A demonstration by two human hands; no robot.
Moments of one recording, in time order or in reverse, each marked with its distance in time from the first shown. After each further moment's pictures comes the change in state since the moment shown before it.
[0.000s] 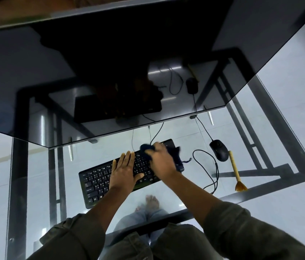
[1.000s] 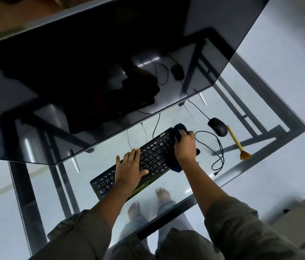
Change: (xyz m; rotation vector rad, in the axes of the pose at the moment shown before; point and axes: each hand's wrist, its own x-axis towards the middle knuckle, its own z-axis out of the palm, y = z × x) left_hand 0.008 -0.025 -0.032 0.233 -0.078 0.227; right_hand -0.013 0.020 -0.001 0.358 0.413 0.697
